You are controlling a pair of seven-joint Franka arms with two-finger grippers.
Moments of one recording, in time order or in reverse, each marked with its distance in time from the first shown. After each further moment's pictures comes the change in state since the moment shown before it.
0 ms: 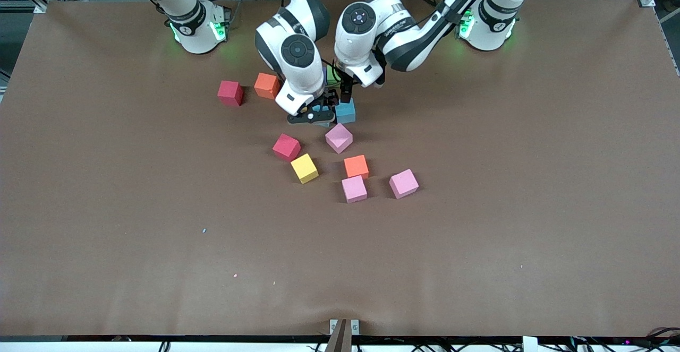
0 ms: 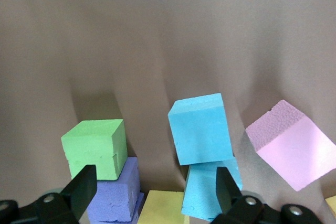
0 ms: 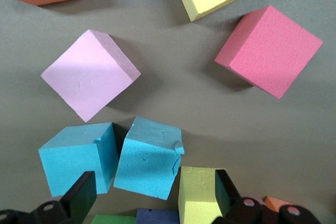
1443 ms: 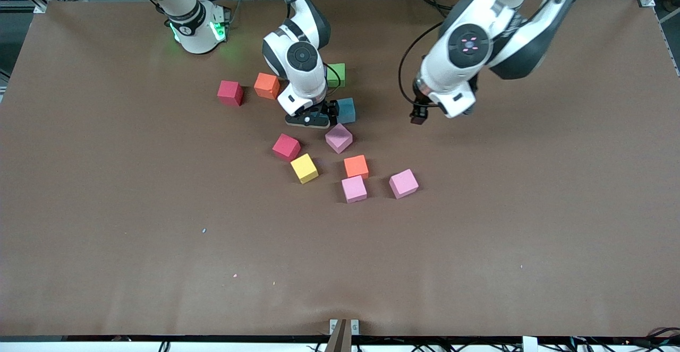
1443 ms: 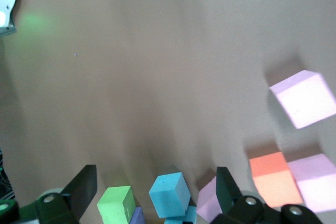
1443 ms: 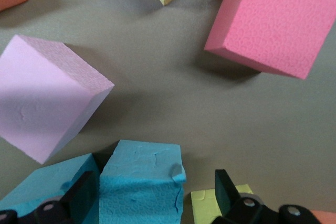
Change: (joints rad) left arm 0.816 -0.191 -0.413 0.131 -0.071 -0.526 0.520; right arm 0.025 0.078 0.007 -0.064 0.037 0.166 0.179
